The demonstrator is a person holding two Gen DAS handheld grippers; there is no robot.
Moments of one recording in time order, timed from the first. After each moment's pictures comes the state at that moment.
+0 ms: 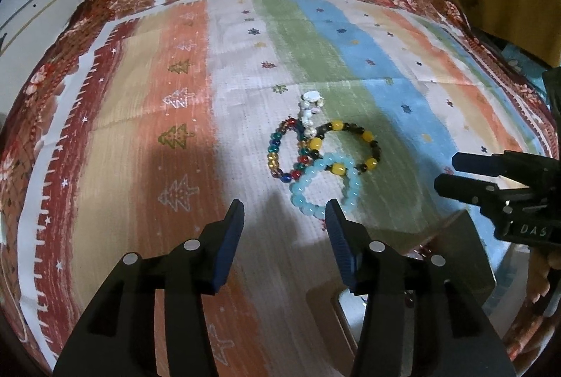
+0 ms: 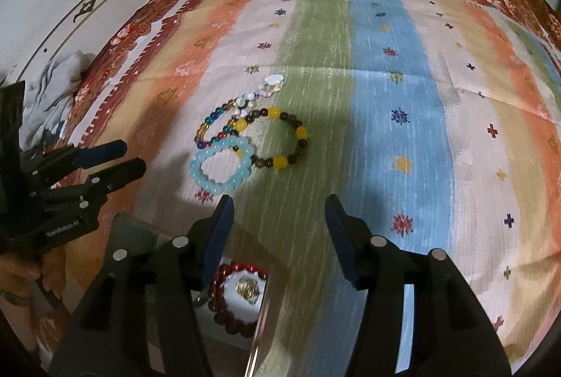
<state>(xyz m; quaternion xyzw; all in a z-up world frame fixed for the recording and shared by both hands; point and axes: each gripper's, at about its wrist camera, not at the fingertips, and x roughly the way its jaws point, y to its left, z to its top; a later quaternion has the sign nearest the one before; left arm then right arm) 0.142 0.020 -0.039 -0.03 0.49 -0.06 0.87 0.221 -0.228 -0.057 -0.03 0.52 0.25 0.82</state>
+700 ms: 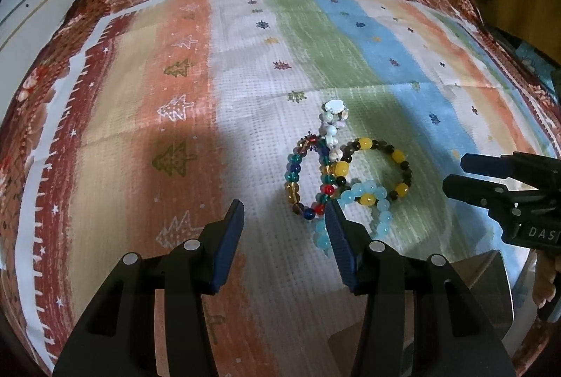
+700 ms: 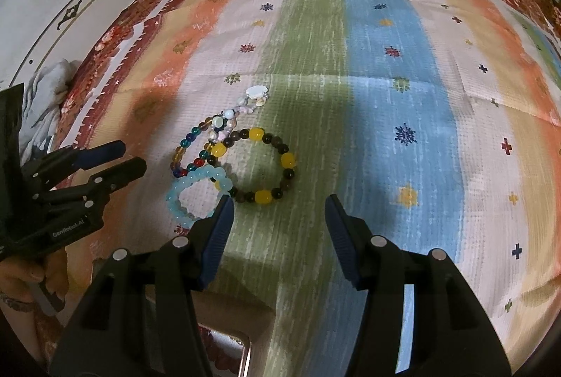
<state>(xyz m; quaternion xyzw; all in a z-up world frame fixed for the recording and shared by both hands) 0.189 0.025 -0.057 -0.02 0.51 -0.05 0.86 0.265 -0.216 -0.073 -0.03 0.54 0.24 0.81</state>
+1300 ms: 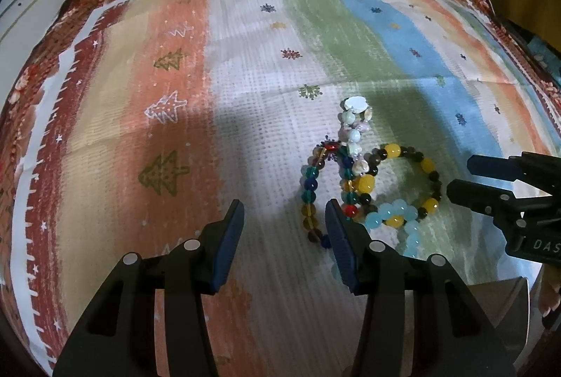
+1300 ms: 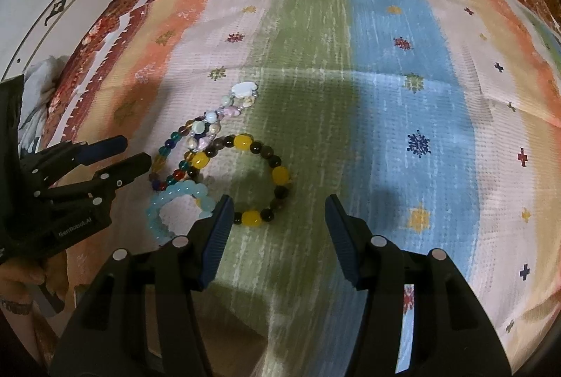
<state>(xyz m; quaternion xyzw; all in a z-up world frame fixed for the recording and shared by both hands) 0.223 0.026 -0.083 -0.01 0.54 -0.04 0.84 0.295 -0.203 -0.096 -0.04 0.56 0.23 0.79</state>
